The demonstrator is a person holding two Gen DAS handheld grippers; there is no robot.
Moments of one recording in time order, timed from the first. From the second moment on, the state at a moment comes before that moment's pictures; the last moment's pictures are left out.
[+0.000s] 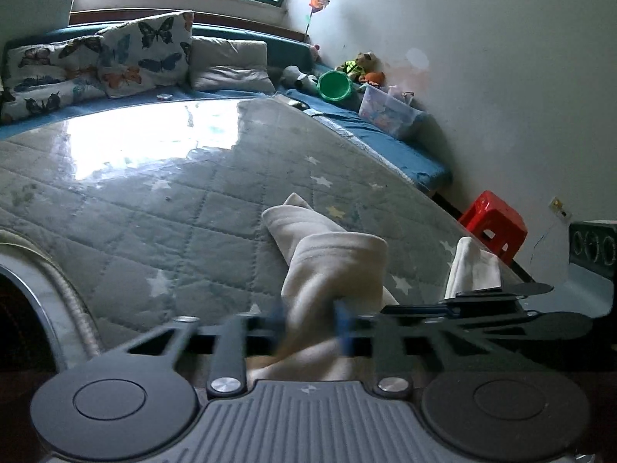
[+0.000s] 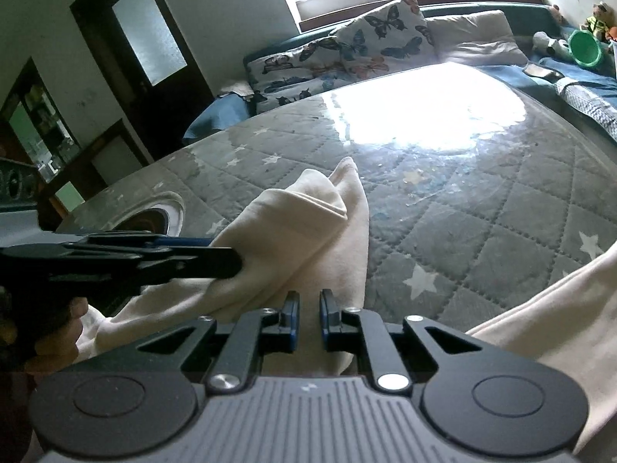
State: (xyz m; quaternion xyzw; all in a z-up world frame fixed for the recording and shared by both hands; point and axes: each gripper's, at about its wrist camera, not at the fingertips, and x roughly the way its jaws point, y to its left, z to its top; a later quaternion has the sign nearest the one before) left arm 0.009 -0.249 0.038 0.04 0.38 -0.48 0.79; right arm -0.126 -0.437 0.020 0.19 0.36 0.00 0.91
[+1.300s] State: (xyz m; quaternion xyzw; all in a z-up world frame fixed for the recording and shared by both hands) left arm -0.051 -0.244 0.050 0.22 0.25 -0.49 0.81; right arm -0.100 -0.445 0.036 0.21 0.33 0.05 0.92
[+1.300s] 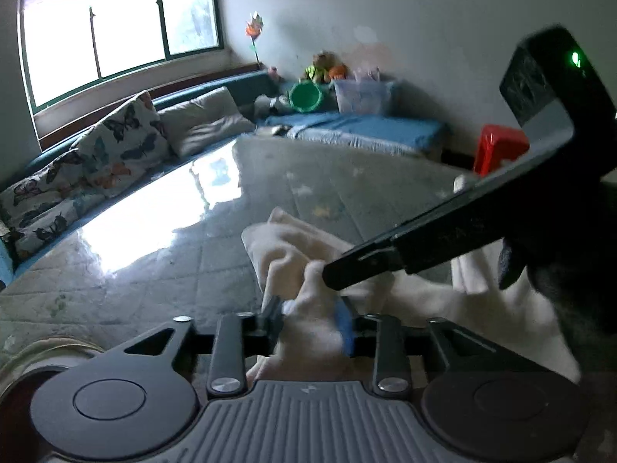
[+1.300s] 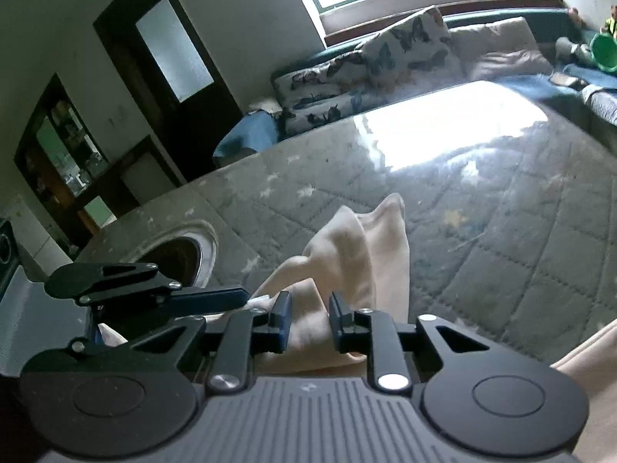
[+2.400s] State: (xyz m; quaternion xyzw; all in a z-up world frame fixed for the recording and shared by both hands) left arm -0.049 -0.242 0.052 0.21 0.19 -0.48 0.83; right arm -0.117 -0.473 0.048 0.22 0.29 0.02 0.93
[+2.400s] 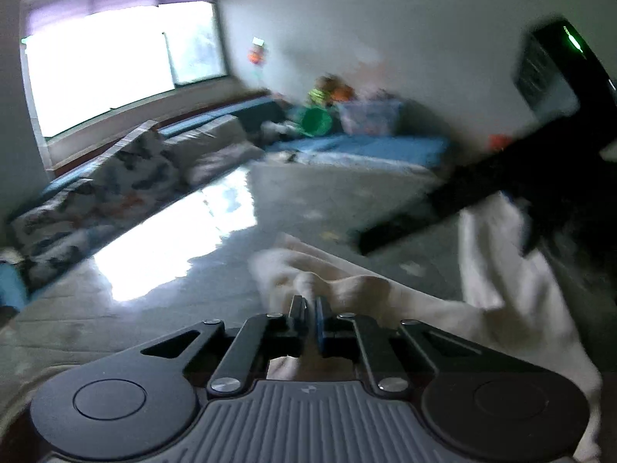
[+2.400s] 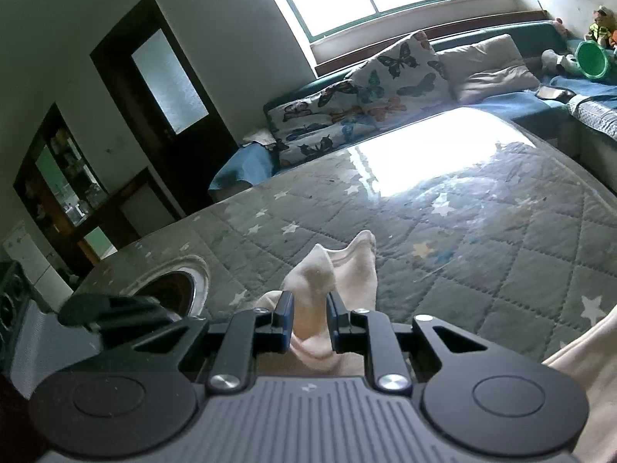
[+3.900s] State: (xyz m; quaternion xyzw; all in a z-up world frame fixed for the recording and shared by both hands) left arm 0.092 -0.159 0.025 0.14 0.28 -0.24 0.92; right arm 0.001 -0.464 0.031 0.08 0.36 -0.06 0.93
